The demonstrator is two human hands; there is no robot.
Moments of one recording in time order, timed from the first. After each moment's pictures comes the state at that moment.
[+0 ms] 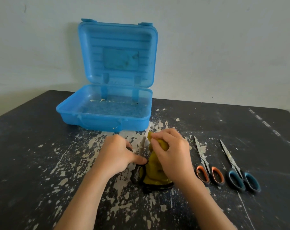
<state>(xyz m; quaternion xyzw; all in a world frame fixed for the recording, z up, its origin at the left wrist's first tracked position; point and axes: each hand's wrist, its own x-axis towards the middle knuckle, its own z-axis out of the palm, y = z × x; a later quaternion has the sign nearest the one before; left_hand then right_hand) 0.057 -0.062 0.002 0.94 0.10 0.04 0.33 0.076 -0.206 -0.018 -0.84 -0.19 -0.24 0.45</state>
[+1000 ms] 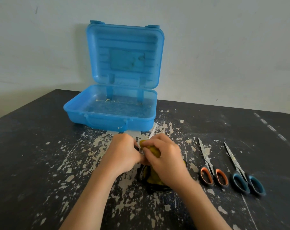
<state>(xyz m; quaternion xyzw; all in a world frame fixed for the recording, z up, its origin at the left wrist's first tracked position) 0.054 -0.063 0.008 0.94 0.09 0.01 0.34 0.067 -0.191 -0.021 -0.85 -0.25 -0.16 0.43</state>
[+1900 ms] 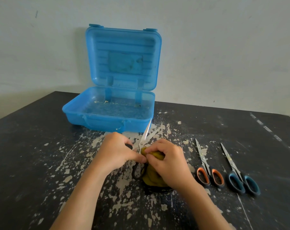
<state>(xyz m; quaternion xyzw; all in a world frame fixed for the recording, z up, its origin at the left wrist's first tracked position) 0.055 -0.052 0.007 0.92 0.08 0.03 0.38 0.066 -0.206 -0.023 -0.85 -0.23 -0.11 0.45</state>
